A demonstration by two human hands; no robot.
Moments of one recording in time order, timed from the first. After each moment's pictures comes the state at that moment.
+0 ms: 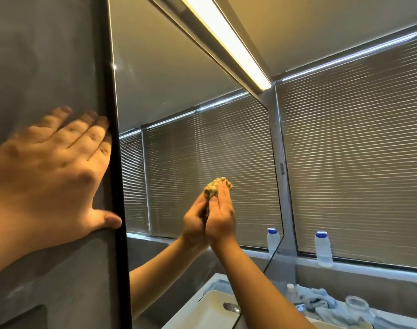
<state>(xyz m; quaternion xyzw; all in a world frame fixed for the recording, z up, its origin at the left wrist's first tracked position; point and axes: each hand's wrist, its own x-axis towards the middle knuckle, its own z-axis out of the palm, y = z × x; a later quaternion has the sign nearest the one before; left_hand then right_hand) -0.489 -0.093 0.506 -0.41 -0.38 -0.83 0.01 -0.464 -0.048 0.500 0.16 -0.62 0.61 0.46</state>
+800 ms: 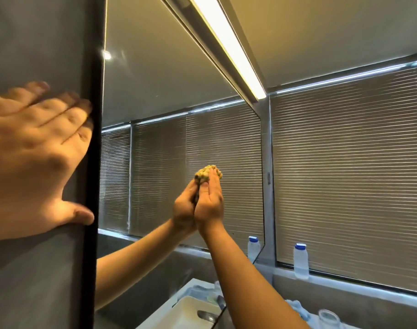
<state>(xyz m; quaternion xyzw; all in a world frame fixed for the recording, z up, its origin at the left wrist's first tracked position) -0.518 -0.077 0.540 -0.45 -0.36 -0.82 -0.02 -0.507 -0.024 0.532 0.18 -0.62 0.58 0.49</state>
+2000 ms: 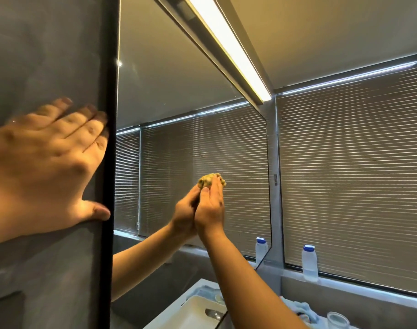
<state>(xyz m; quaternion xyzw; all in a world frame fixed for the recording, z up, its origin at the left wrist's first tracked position) -0.508 -0.088 0.529 -0.41 -0.34 -0.84 -0.08 -0.495 -0.035 0.524 0.15 -0.65 0.59 0.45</state>
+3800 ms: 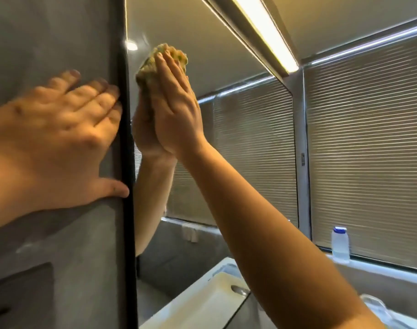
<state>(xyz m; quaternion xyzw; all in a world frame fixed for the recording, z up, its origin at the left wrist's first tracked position) -0.310 -0.274 0.589 -0.19 -0.73 0.31 0.58 -0.419 -0.127 0.656 0.42 -0.52 0.43 0.61</state>
